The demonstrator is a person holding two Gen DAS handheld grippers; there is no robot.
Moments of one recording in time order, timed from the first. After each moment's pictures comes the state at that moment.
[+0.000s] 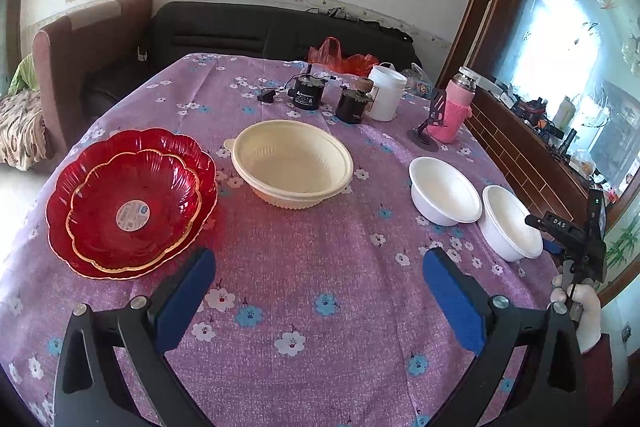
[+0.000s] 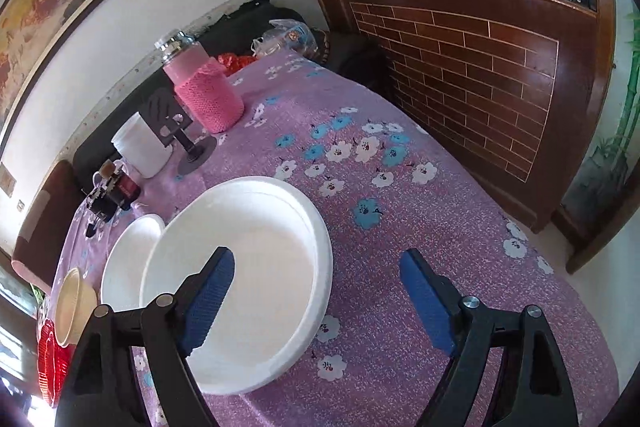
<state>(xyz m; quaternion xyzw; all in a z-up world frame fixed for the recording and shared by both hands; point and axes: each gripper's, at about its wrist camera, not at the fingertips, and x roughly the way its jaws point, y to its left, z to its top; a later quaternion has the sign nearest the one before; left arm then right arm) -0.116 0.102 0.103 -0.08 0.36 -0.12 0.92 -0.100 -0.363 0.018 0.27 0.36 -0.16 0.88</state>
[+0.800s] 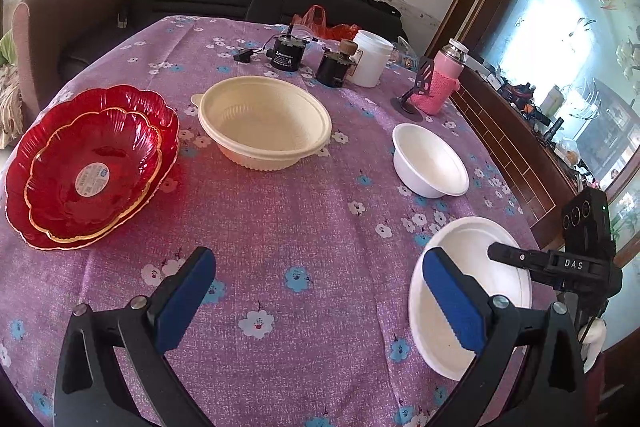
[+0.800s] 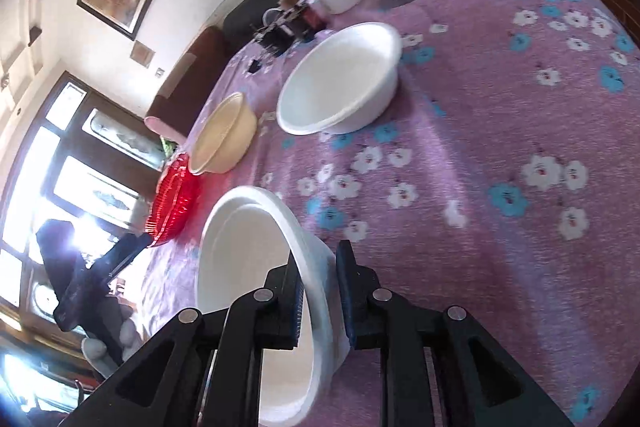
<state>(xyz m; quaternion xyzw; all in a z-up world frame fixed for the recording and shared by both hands) -0.107 0.088 0.076 -0.11 0.41 -0.16 0.89 -0.114 -0.246 0.005 0.29 0.46 0.23 0.81</state>
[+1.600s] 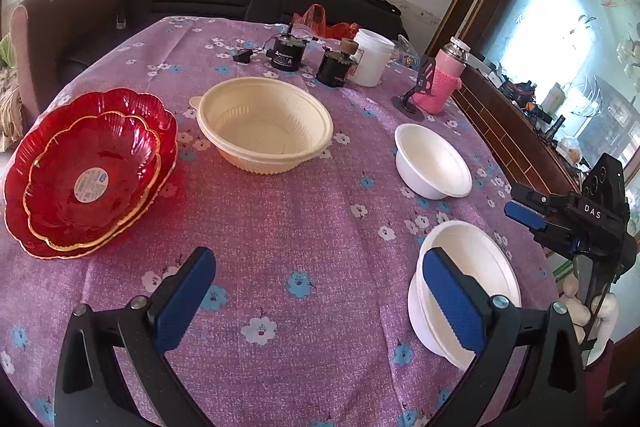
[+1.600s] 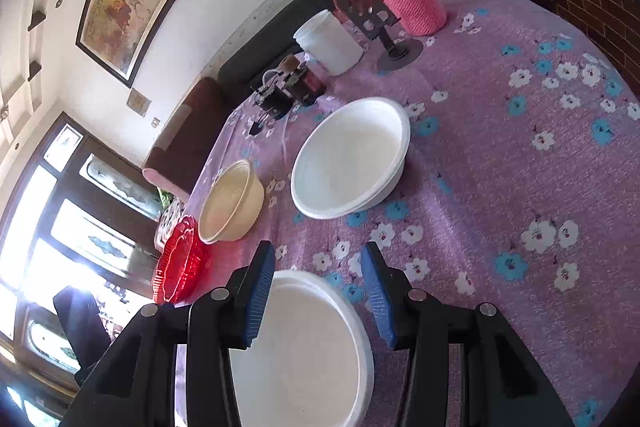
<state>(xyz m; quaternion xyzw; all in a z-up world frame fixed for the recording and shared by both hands) -0.099 0.092 0.078 -0.10 0.41 -0.15 0.89 -0.101 -0.263 0.047 0.31 0.39 0.15 0.86</state>
